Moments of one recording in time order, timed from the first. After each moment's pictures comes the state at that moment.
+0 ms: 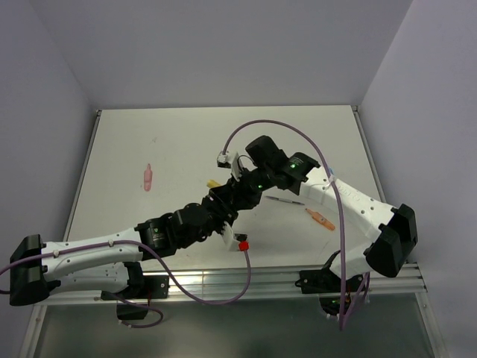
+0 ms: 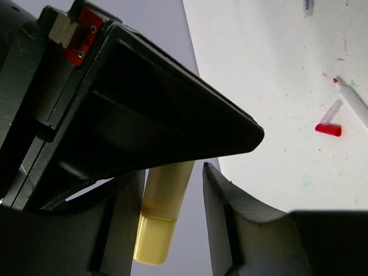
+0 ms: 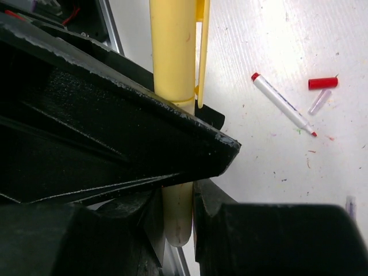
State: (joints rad) left arm -1.23 1.02 0.69 0.03 -0.36 1.41; right arm 0.79 1.41 1.28 -0.78 -0.55 -0.16
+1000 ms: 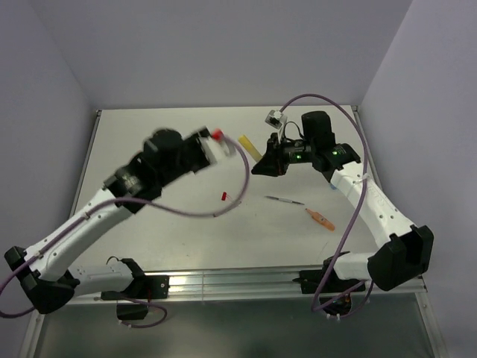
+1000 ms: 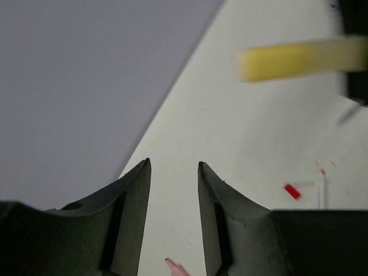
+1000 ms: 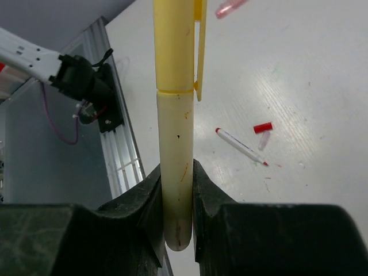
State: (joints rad) left arm -0.89 1.14 1.25 -0.41 -0.12 0.69; right arm 0.36 1.30 1.22 -0.53 -0.90 -0.03
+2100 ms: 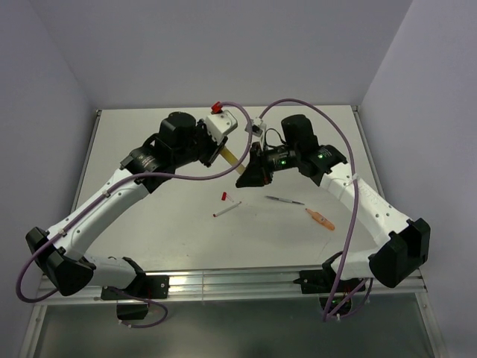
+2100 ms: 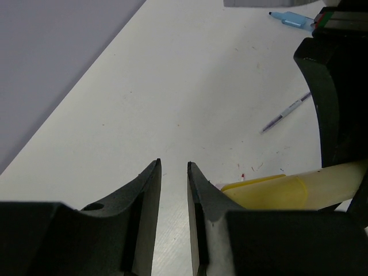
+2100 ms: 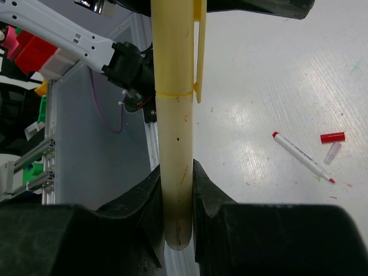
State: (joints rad) left arm -0.73 1.33 1.43 -0.48 0.07 0.25; right arm 0.52 1.32 1.25 -0.52 -0.94 0.10
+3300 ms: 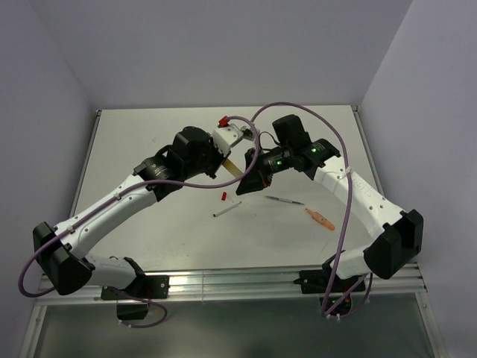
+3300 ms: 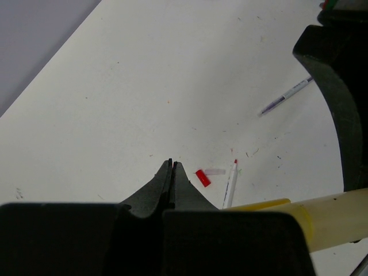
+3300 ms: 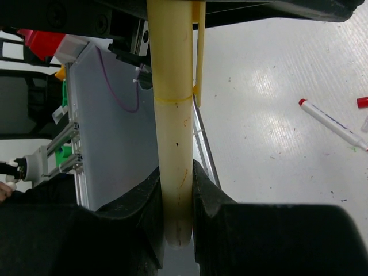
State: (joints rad) left arm -0.81 1.34 1.29 -0.42 -0.05 0.18; right arm 0.55 1.39 1.32 -0.71 -0.95 0.09
